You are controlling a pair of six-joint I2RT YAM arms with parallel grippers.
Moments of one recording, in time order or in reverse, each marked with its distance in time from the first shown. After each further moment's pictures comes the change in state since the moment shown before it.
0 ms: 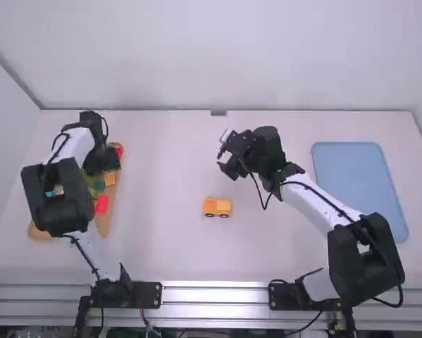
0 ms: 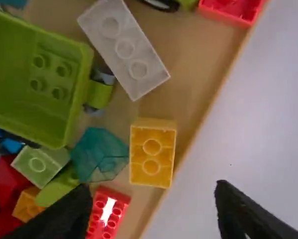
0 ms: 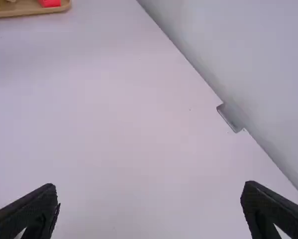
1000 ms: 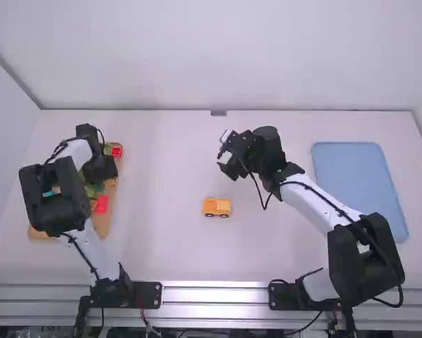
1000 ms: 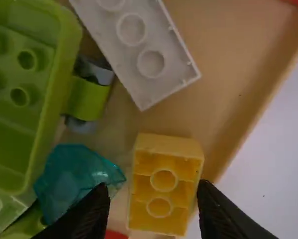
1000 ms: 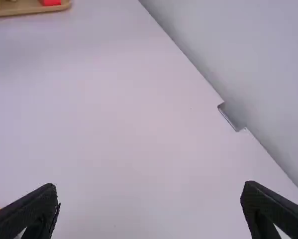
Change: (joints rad) left arm 0.060 0.011 -0.147 0.205 0.082 0.021; right arm 0.000 0.000 0.000 -0.005 0.001 0.000
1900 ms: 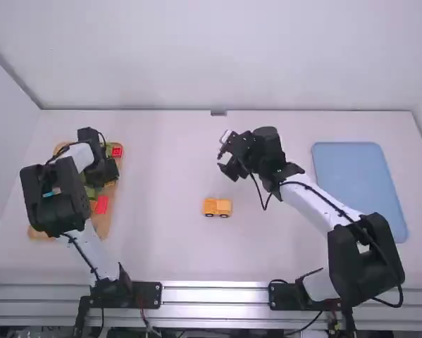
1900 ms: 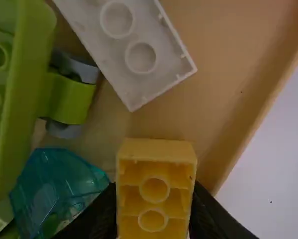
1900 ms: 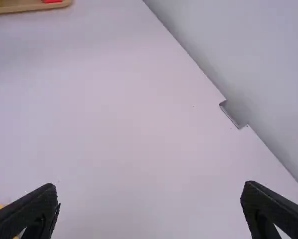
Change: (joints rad) left arm -0.002 -0.002 -0.058 0.070 -0.003 0.015; right arm 0.000 0.000 0.000 -0.011 0.000 0.000
